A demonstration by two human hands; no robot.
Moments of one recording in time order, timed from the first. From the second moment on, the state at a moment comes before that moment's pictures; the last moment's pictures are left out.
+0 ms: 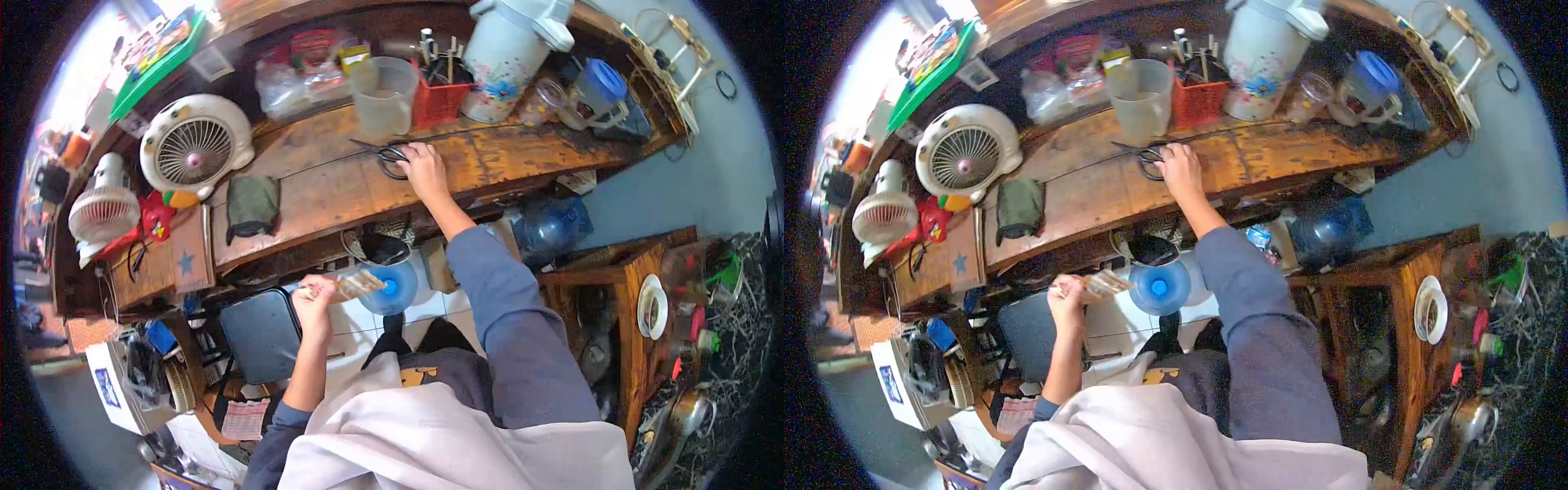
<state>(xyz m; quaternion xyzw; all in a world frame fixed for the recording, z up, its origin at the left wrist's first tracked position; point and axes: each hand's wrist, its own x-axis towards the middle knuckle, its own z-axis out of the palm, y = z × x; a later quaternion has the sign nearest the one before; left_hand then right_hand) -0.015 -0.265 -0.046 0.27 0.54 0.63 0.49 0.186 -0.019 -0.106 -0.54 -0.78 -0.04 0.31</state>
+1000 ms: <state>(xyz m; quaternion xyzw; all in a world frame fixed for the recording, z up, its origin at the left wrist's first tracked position) 0.353 -0.123 -0.002 0.41 0.48 0.59 0.50 0.797 0.234 -0.032 -0.89 -0.46 -0.01 0.04</state>
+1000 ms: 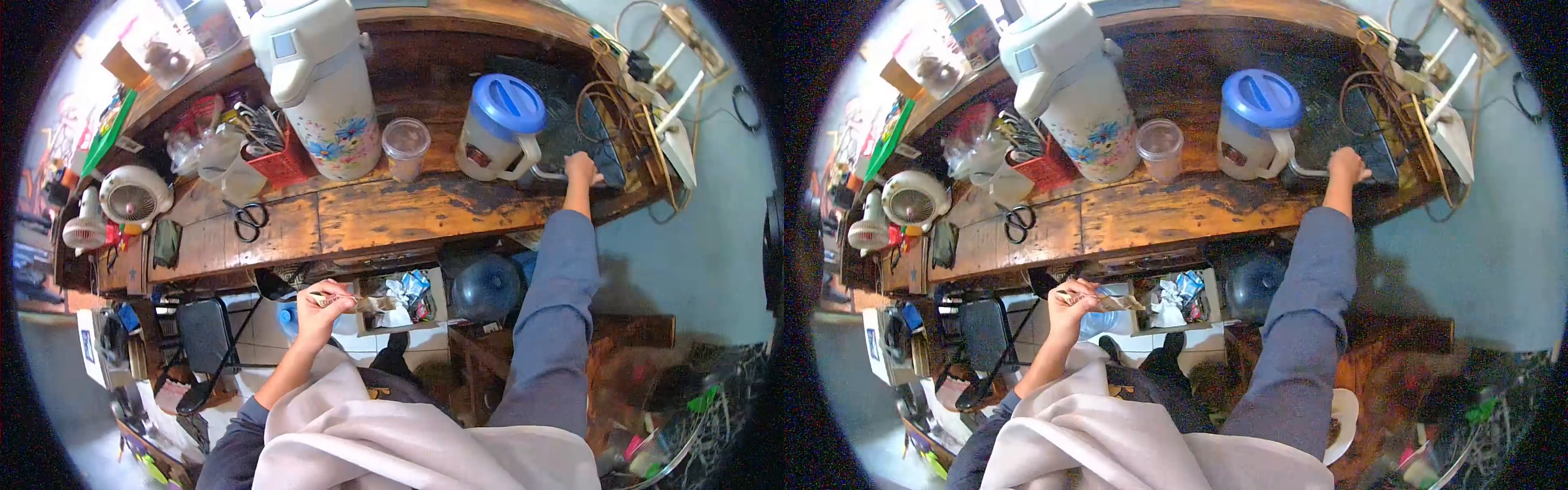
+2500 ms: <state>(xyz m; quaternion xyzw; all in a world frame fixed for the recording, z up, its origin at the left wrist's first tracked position) -0.085 -0.205 -0.022 0.32 0.54 0.69 0.36 0.162 -0.120 -0.040 -0.52 -0.60 0.38 0.47</state>
